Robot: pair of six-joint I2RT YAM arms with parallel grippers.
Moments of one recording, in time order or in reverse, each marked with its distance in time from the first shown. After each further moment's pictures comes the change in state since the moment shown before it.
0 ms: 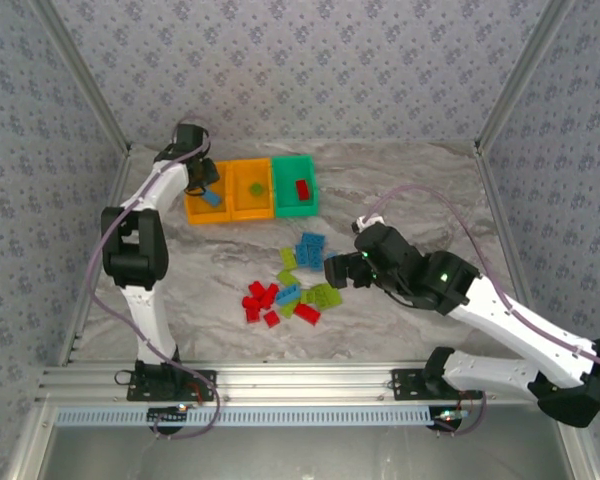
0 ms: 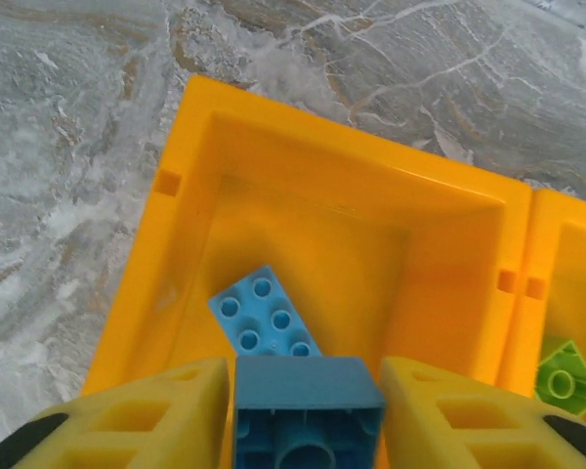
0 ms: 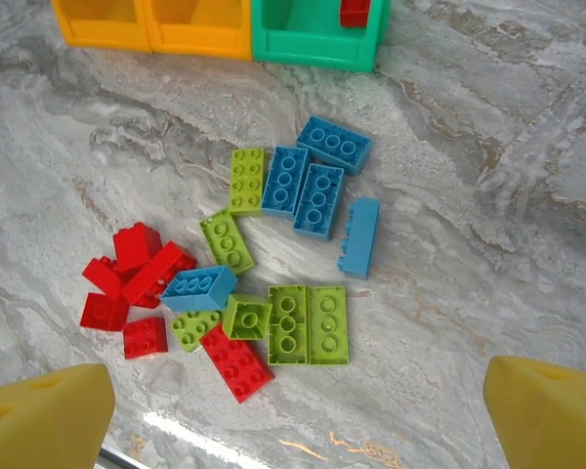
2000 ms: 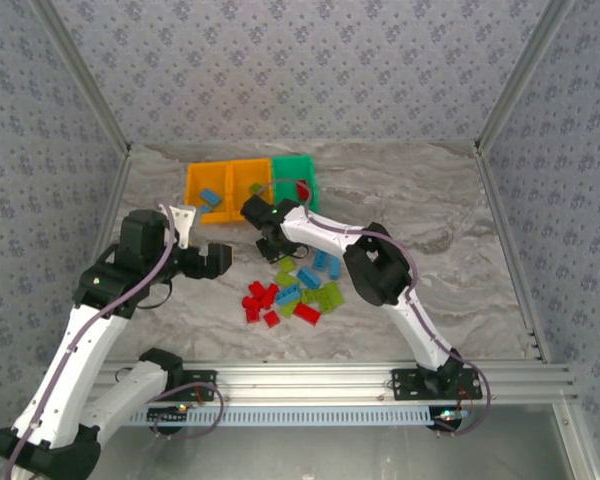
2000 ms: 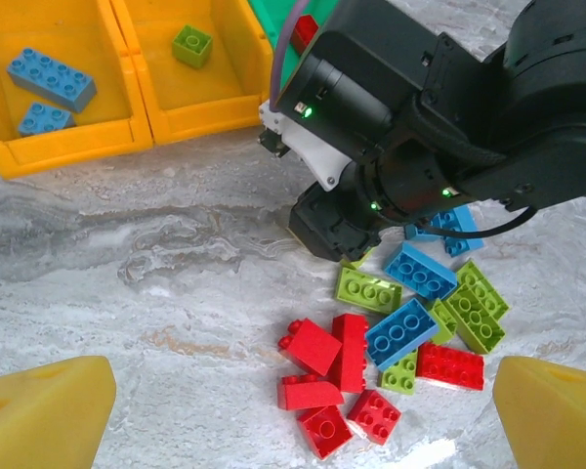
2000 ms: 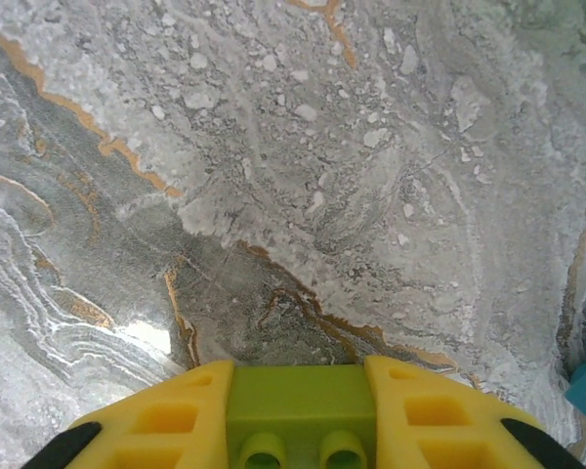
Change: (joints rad) left arm -0.245 -1.243 -0.689 -0.308 0.283 0.261; right arm -0.086 1.334 0.826 -0.019 -0.153 -0.243
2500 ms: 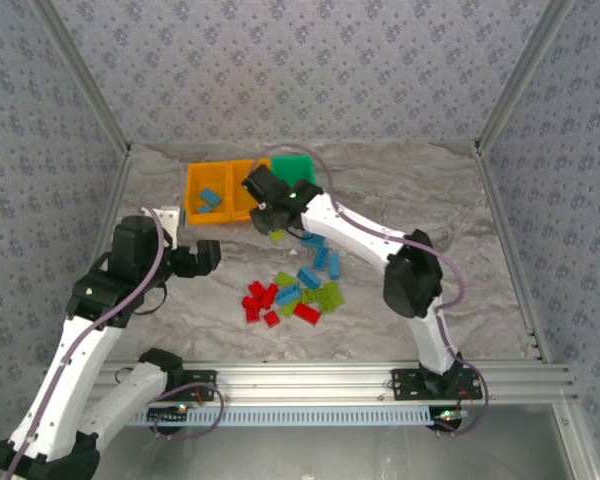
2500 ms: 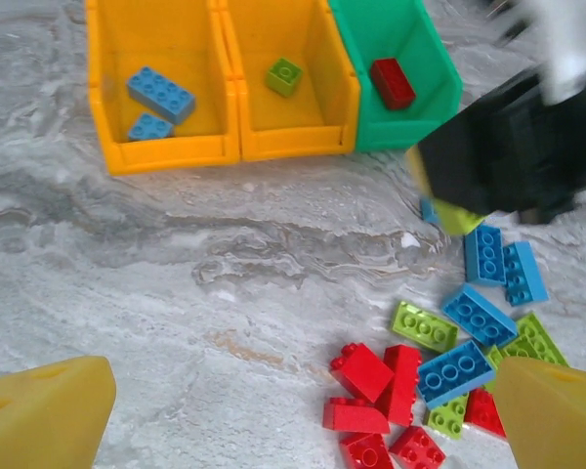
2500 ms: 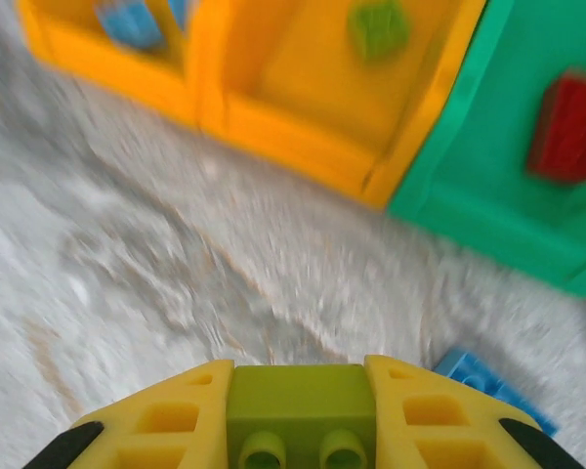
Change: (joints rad) left arm 0.000 -0.060 0.000 -0.012 -0.187 -0.088; right arm 0.013 -0.301 -0.006 0.142 0.083 -0.034
